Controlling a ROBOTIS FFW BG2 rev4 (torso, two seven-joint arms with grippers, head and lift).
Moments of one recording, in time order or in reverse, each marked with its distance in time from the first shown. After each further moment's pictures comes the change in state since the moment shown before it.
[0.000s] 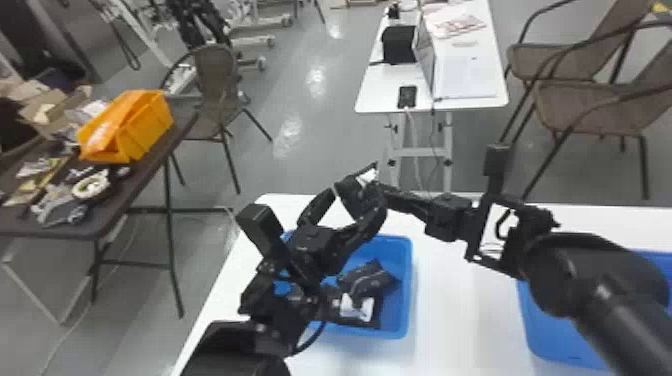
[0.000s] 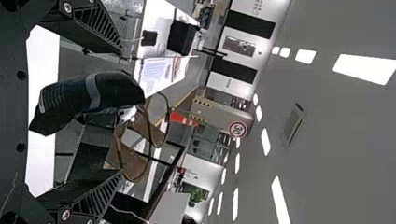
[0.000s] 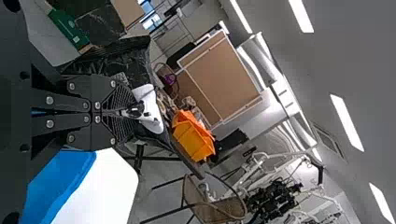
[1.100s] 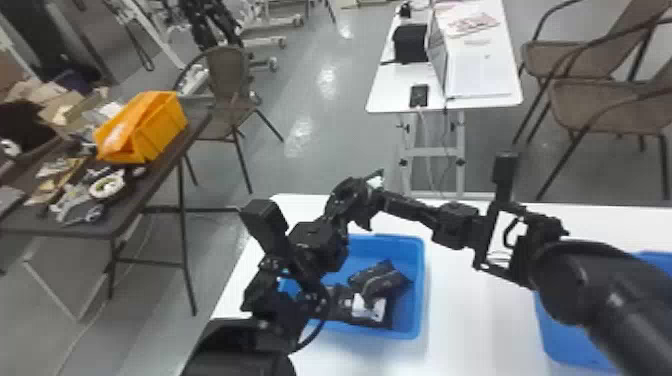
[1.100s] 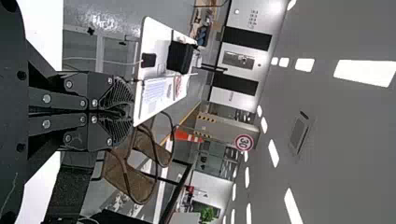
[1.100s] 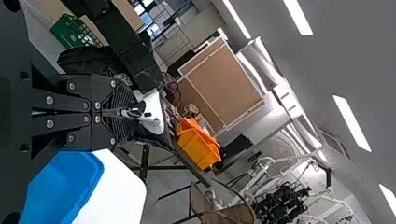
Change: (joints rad) left arm 0.018 -0.049 0.065 -0.060 -0.128 0.046 0.012; right arm 0.001 0.000 0.029 0.024 -0.047 0.000 0.003
